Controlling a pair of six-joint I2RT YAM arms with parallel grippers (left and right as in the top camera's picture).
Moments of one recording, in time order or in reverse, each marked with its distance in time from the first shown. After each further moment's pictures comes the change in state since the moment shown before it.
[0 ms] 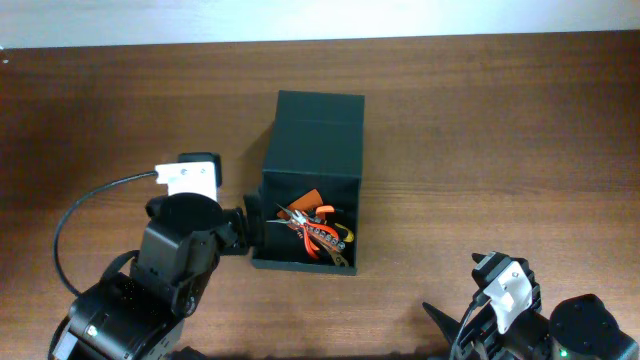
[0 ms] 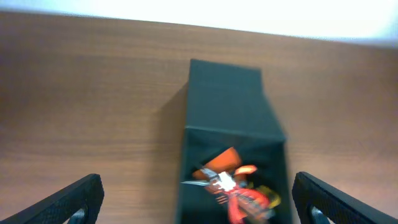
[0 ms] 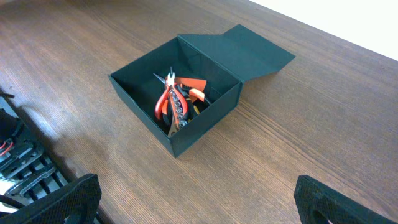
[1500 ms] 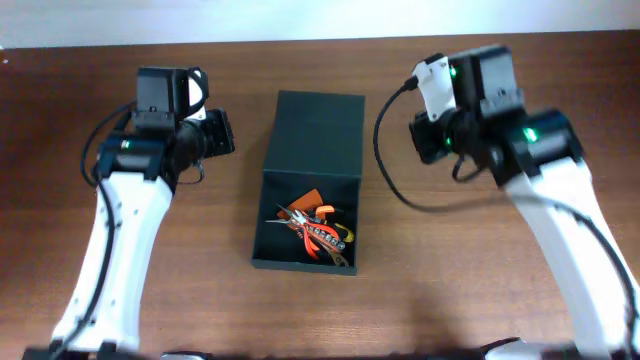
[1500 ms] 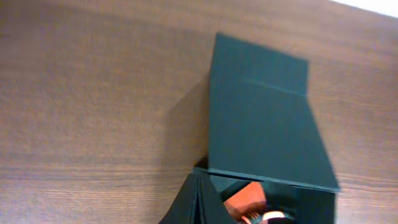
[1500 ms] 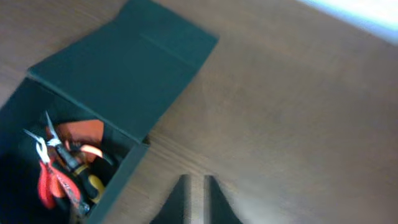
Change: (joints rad) left arm 0.478 0.617 0.181 0.164 0.444 0.102; right arm -0.387 1.162 0.672 0.071 -0.034 -0.109
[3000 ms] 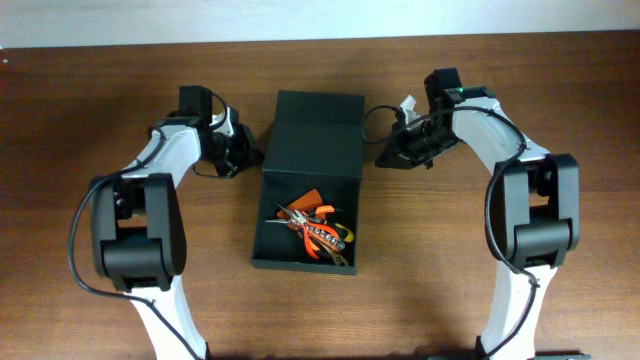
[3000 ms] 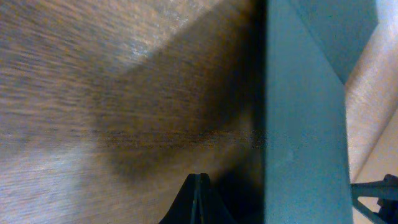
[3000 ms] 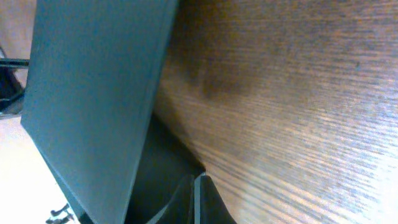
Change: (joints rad) left arm 0.074 0.608 0.001 0.252 0.499 -0.211; right arm -0.157 0.645 0.000 0.112 -0.625 0.356
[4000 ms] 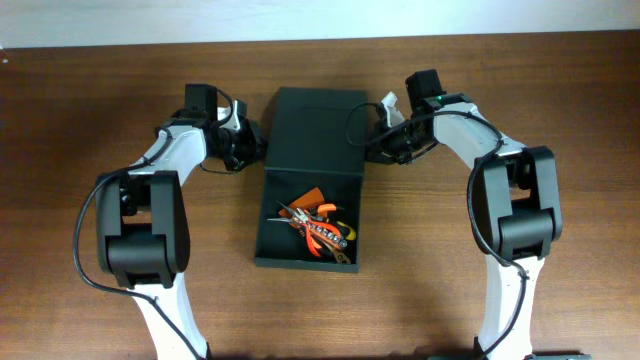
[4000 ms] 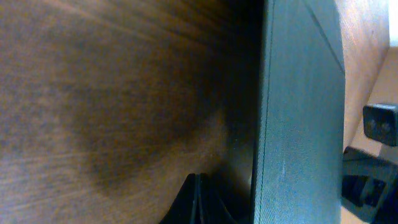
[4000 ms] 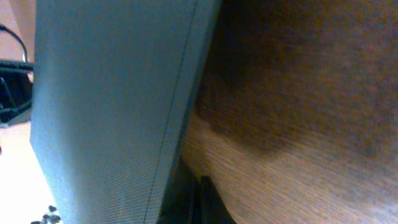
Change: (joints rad) left arm -0.020 0.013 0.002 0.107 0.070 0.022; right arm 0.061 0.062 0.000 0.208 -0.069 0.013
